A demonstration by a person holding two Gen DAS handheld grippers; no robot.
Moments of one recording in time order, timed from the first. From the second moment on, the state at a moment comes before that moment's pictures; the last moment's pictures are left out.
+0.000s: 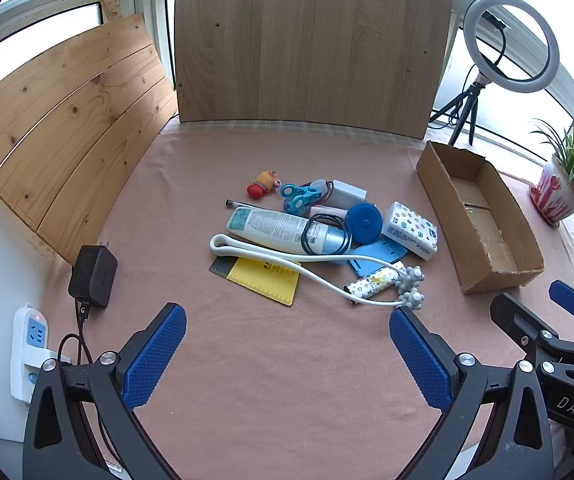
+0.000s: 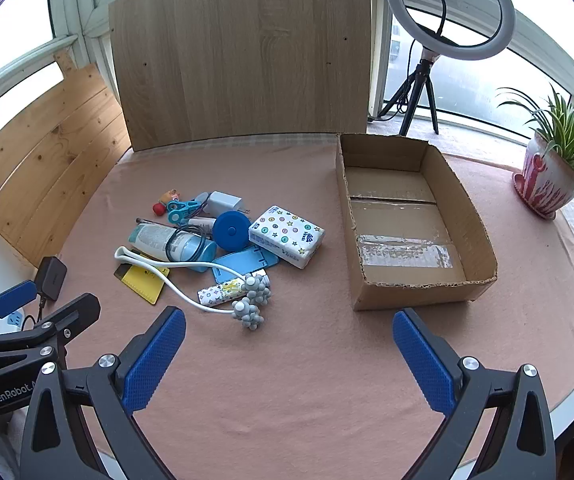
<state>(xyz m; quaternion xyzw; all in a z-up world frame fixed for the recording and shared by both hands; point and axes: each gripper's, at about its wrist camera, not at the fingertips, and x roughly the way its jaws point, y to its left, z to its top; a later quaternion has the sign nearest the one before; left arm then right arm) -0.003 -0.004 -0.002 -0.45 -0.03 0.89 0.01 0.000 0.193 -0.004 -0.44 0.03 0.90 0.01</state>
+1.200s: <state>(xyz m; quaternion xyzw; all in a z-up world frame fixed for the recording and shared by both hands) -0.001 -0.036 -0.007 -0.45 -0.05 0.89 -0.04 -0.028 0.181 -0.015 -0.45 0.01 0.89 -0.03</state>
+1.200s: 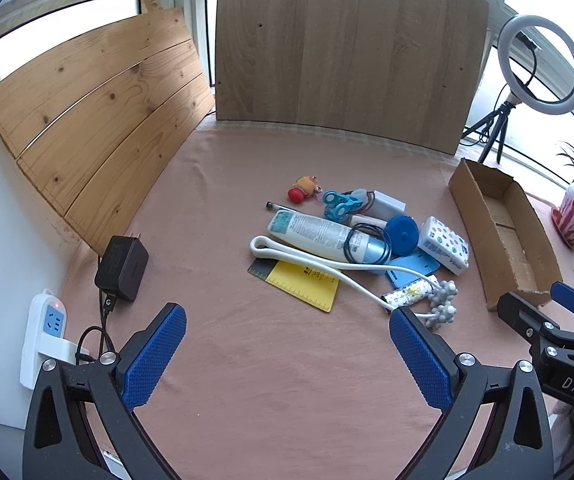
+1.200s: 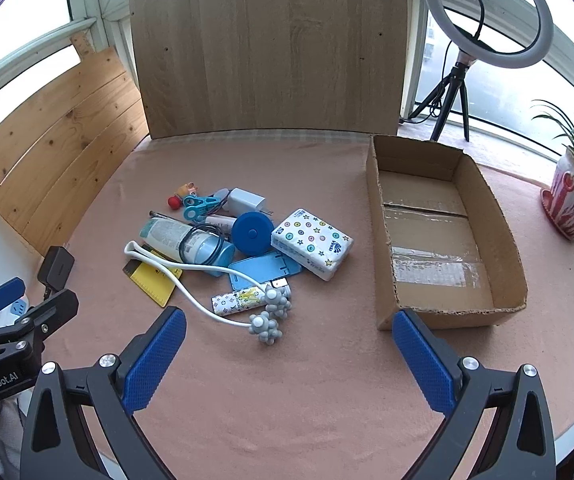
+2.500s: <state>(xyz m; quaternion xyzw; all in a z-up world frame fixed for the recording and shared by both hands) -0.008 -0.069 -0.059 -0.48 -0.09 0.87 -0.06 -0.119 0.168 -0.111 -0.62 0.04 0.78 -0.12</state>
